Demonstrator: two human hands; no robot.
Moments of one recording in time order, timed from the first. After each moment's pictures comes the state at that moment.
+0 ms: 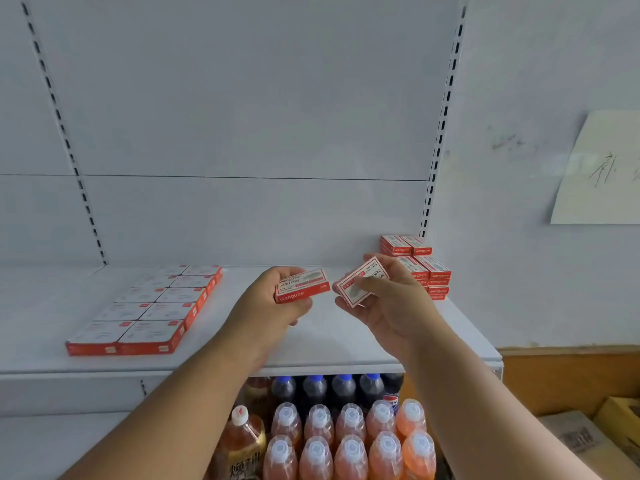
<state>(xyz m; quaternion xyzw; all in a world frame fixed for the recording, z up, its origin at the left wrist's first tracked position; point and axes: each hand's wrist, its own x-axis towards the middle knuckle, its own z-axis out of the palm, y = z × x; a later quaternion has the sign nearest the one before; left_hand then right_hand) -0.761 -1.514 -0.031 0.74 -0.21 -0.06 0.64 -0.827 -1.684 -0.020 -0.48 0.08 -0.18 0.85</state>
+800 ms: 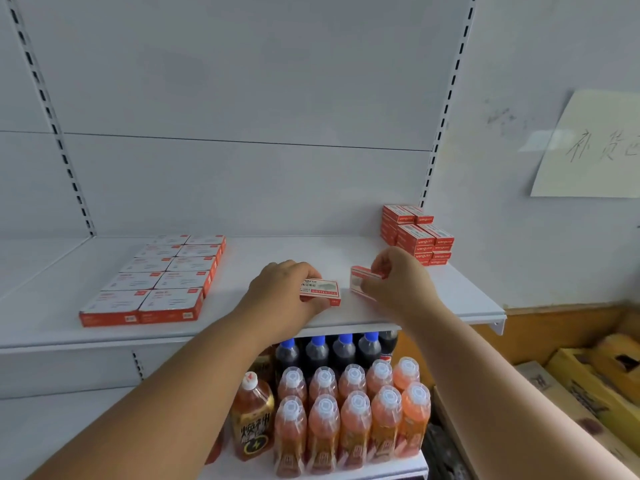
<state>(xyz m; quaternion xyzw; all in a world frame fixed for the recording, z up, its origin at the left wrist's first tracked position) -0.735 -1.484 -0.056 0.88 -0.39 0.05 0.28 -0.831 -1.653 -0.039 -0.87 0.28 -0.24 0.33</state>
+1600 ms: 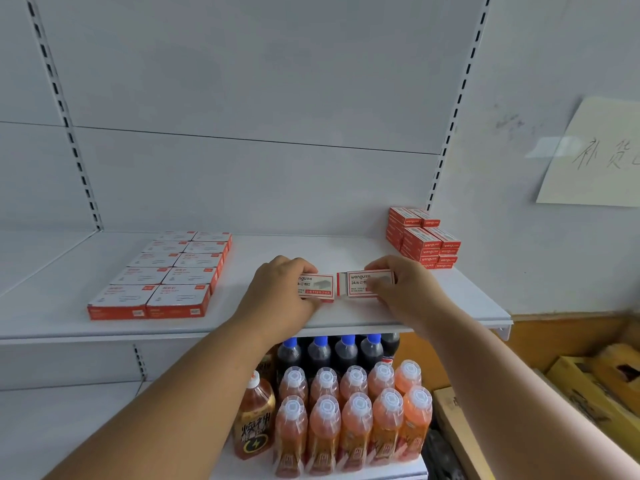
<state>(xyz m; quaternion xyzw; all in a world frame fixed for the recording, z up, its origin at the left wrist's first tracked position) -0.730 -1.479 -0.066 0.87 -0.35 0.08 0.33 -0.832 -1.660 -0.044 -0.87 0.23 -0.20 0.40</state>
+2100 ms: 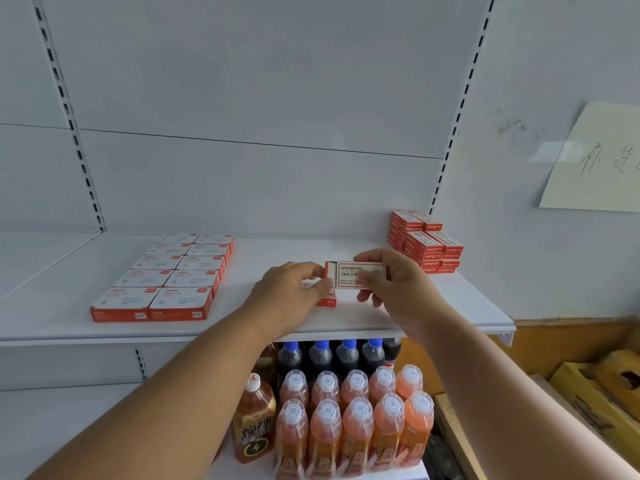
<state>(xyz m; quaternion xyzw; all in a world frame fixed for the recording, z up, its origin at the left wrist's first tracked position) -0.729 -1.485 -0.055 0.85 -0.33 -0.04 0.40 -0.831 -1.646 -0.037 -0.82 0.14 -0.22 0.51</state>
